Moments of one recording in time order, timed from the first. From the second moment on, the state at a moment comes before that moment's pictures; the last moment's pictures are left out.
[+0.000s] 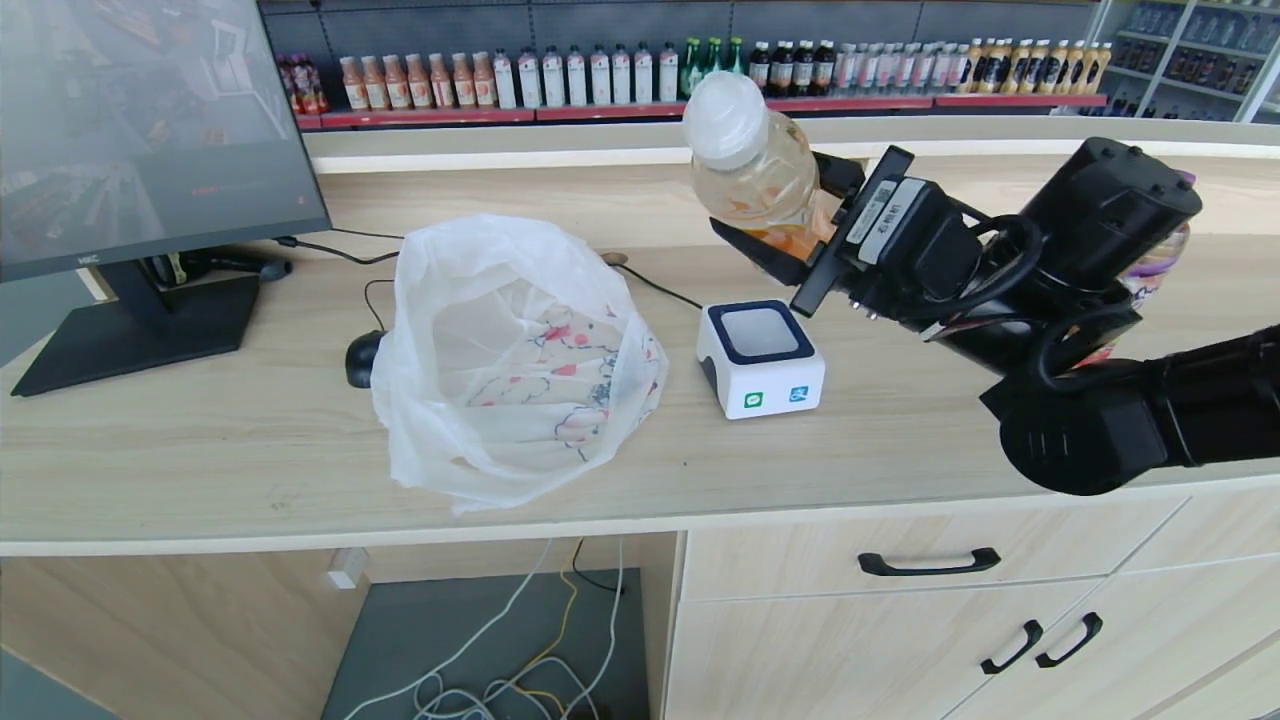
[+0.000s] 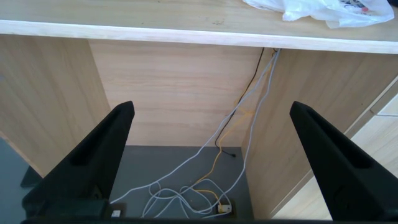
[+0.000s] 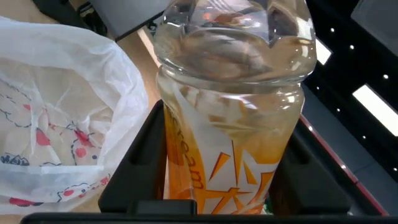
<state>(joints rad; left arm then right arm) 0.00 0.00 0.00 0.00 0.00 0.00 0.45 1.91 -1.18 -1.23 0.58 -0.91</state>
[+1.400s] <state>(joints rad) 0.00 0.00 0.00 0.00 0.00 0.00 0.58 1.70 -0.64 -1.57 -0.05 -0.15</state>
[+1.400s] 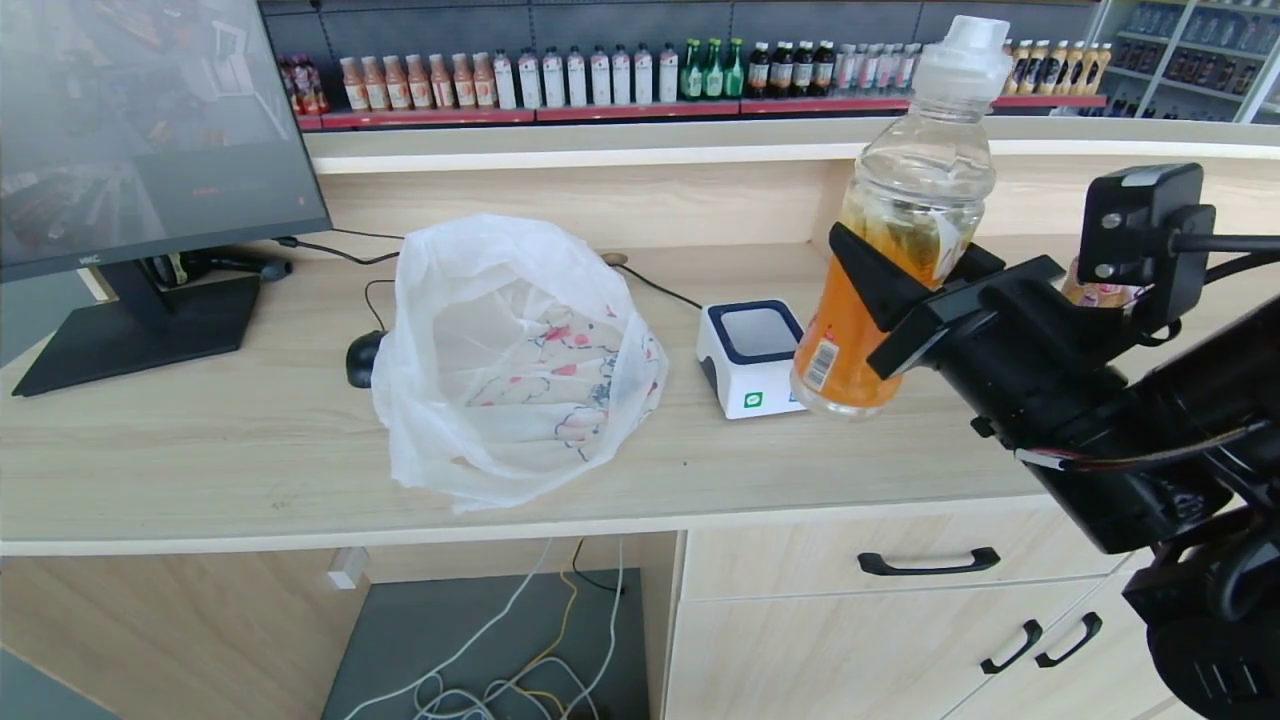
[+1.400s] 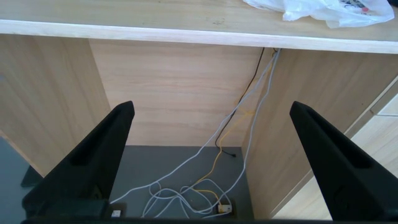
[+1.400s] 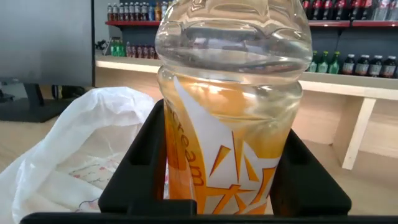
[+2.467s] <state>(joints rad) 0.00 0.00 0.00 0.00 0.00 0.00 0.58 1.74 -0.79 -1.57 -0.17 -0.11</state>
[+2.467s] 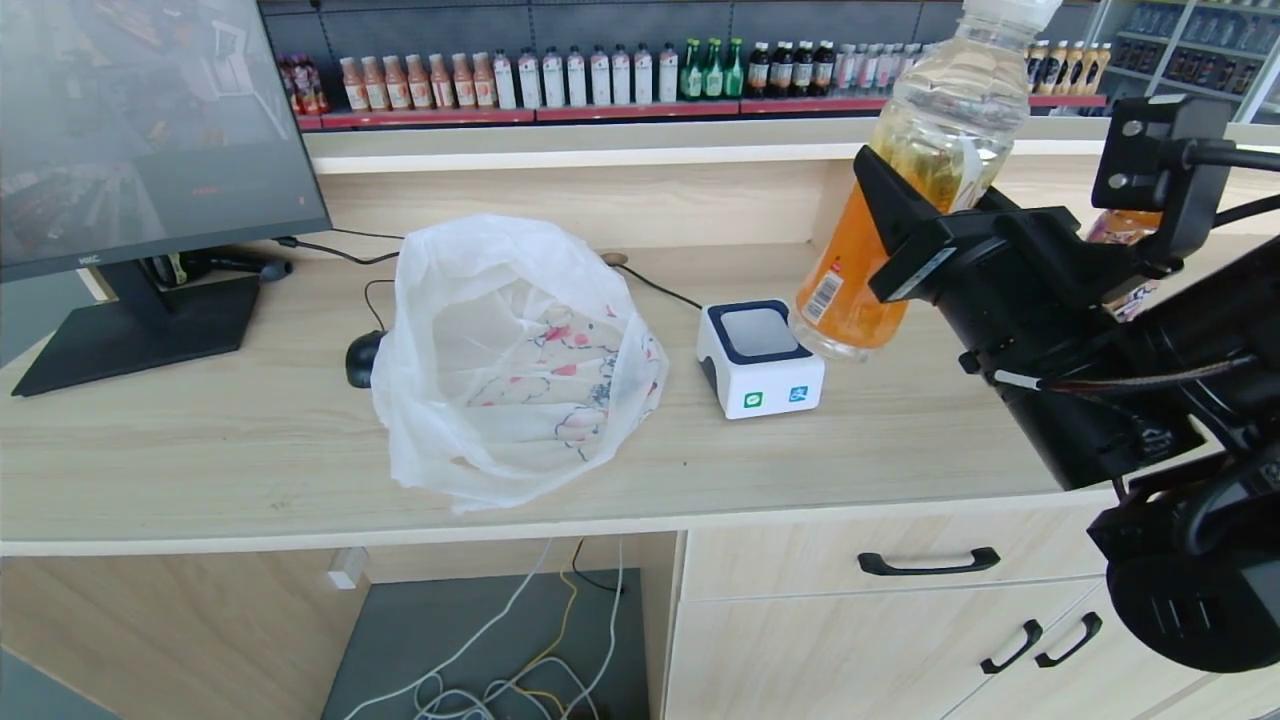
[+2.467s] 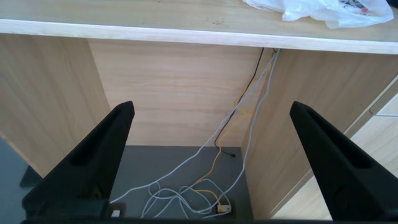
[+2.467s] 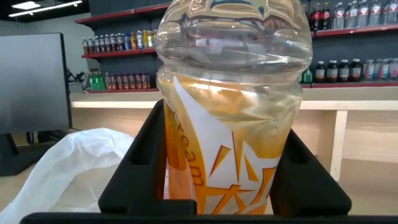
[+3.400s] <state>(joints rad) 0.00 0.00 0.00 0.00 0.00 0.00 0.57 1.76 -0.82 -1.57 -0.17 -0.11</state>
